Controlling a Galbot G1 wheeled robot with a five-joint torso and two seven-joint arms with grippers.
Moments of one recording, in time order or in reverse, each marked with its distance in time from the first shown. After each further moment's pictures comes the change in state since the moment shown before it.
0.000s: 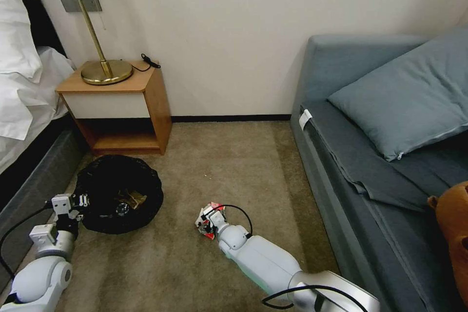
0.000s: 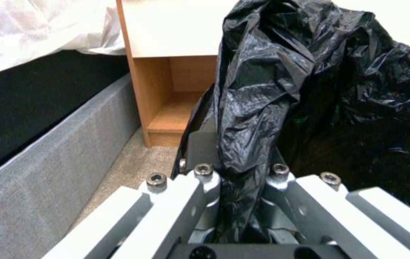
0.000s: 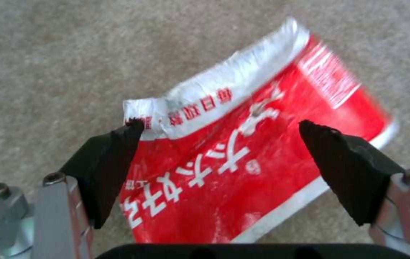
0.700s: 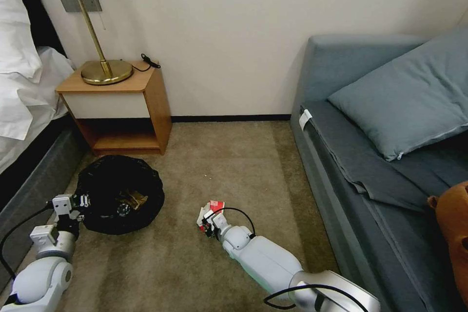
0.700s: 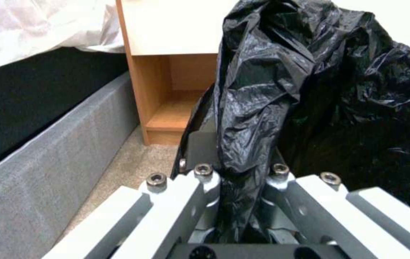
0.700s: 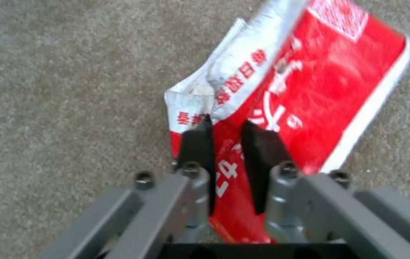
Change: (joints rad) left arm 0.009 -0.007 -0.003 -0.001 -0.002 -0.006 0.006; right arm 0.003 0.000 0.022 -0.039 -0.010 0.021 -0.080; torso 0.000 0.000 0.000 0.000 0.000
